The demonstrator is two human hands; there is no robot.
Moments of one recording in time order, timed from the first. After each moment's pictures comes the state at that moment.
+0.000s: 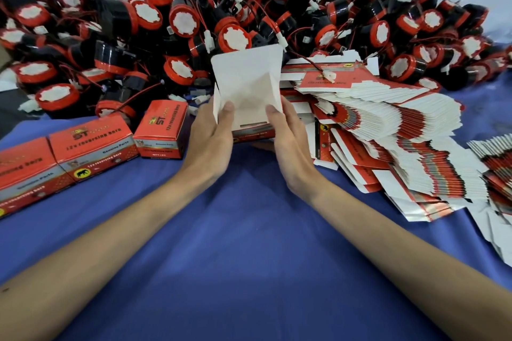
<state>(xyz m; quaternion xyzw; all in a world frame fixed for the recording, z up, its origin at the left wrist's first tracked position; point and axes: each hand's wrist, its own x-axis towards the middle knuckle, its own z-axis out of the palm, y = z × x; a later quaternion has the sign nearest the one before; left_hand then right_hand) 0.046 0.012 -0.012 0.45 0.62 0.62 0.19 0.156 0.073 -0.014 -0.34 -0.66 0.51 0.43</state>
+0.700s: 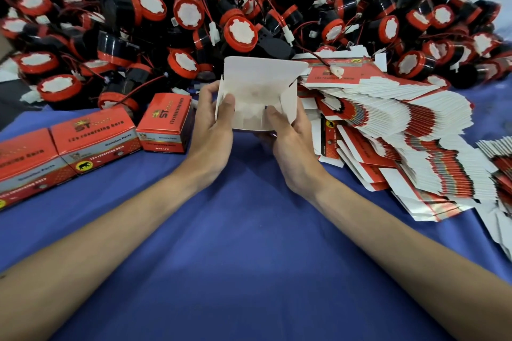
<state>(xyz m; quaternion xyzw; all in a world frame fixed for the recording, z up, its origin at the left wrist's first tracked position) 0.047 0.011 -0.014 0.42 0.54 0.69 0.23 0.152 0.070 -0.016 -0.26 -0.56 0.66 0.44</state>
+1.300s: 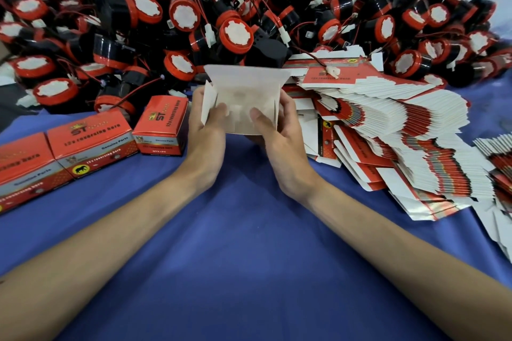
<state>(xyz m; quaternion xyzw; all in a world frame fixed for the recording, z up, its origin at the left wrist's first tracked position) 0.045 0.017 -0.021 0.34 0.51 0.74 0.26 0.149 0.063 -0.016 -0.25 -0.58 0.64 0.43</state>
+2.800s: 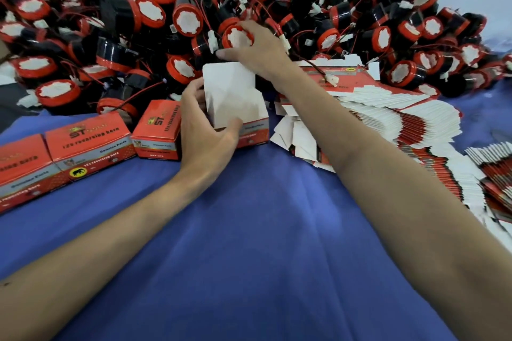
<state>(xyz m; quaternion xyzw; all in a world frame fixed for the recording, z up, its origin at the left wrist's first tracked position) 0.041 0.013 -0.012 0.40 0.64 0.64 0.09 0.075 0.162 0.071 -0.37 -0.84 0.30 0.26</state>
